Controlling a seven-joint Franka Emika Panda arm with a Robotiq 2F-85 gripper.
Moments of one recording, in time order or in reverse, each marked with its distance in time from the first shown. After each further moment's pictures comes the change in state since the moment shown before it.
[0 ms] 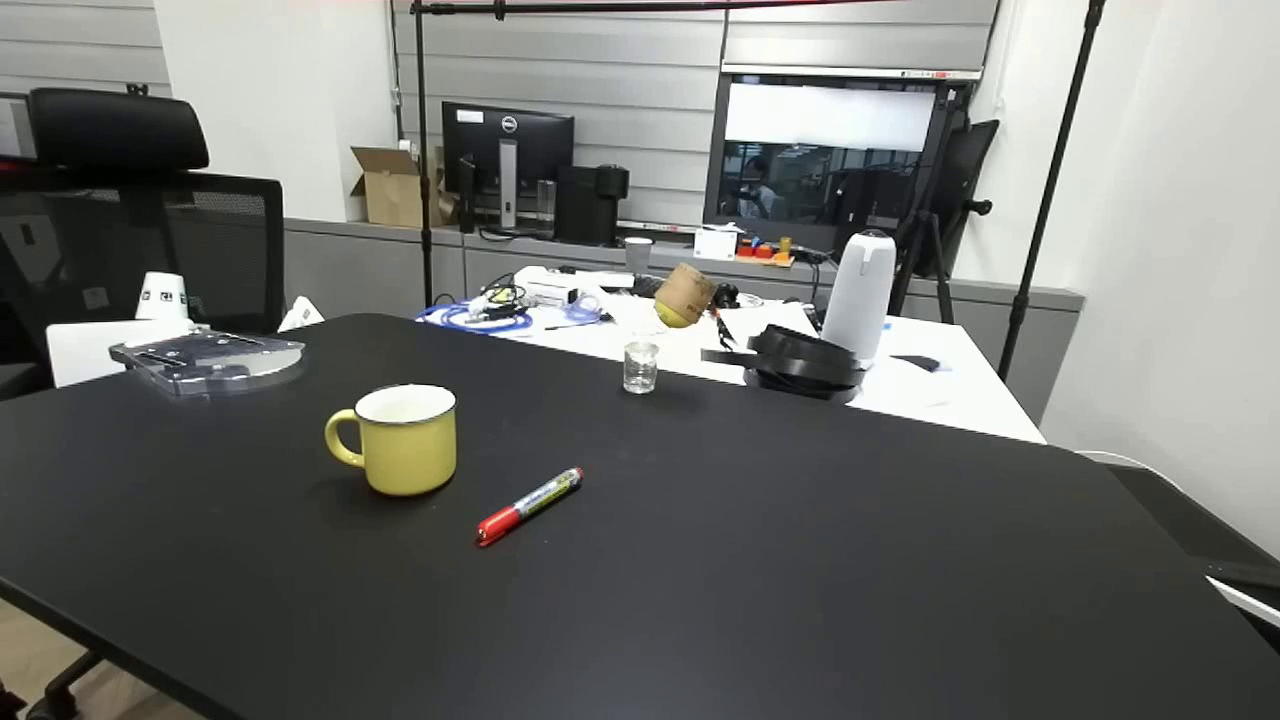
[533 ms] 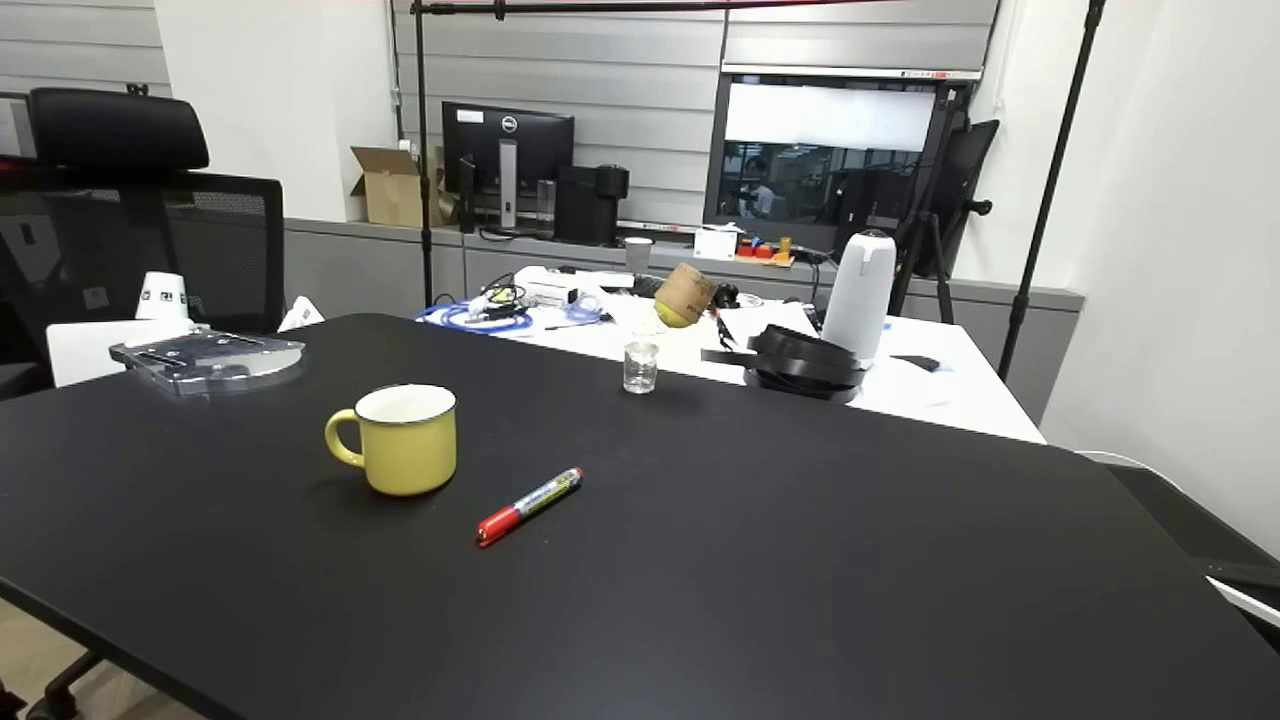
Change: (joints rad) arm -0.007 0.028 0.000 -0.010 -0.017 0.108 0.041
